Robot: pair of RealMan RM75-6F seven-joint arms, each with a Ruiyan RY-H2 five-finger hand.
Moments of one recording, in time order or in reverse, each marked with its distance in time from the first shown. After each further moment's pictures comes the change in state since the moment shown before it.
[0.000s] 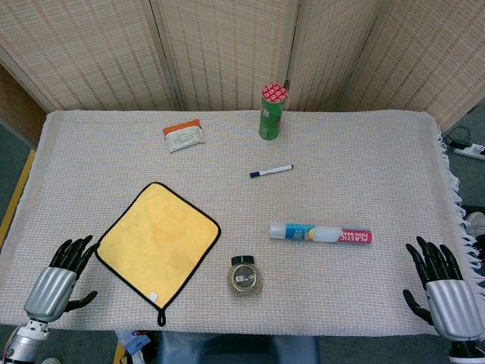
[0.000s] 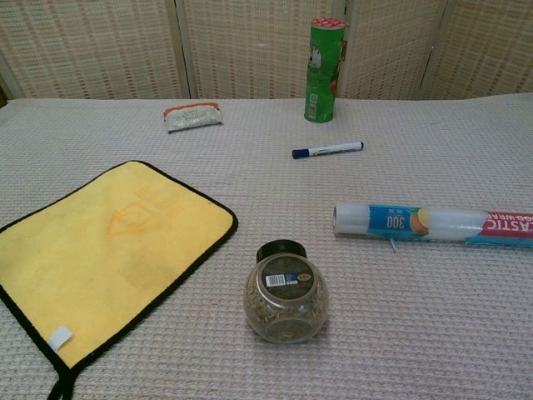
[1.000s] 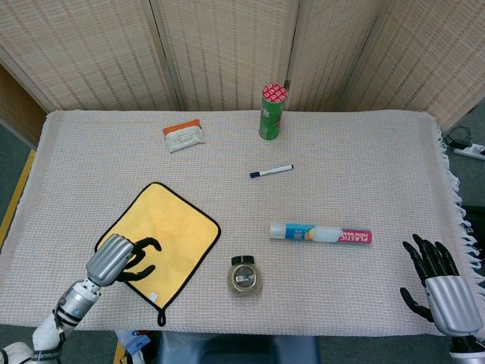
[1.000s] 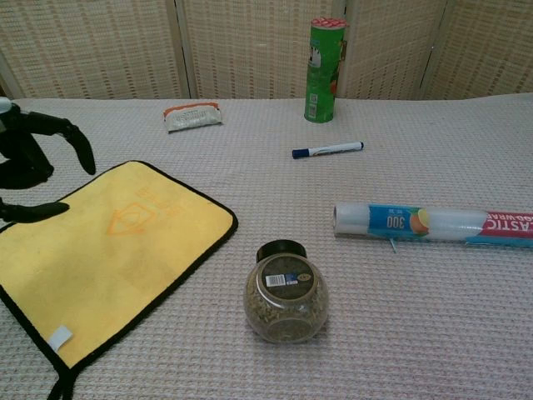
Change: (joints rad) left arm -0.303 -0.084 -0.102 -0.015 0.078 -0.218 -0.303; right arm 0.031 0.021 0.005 0.024 -0.001 -0.044 0.115
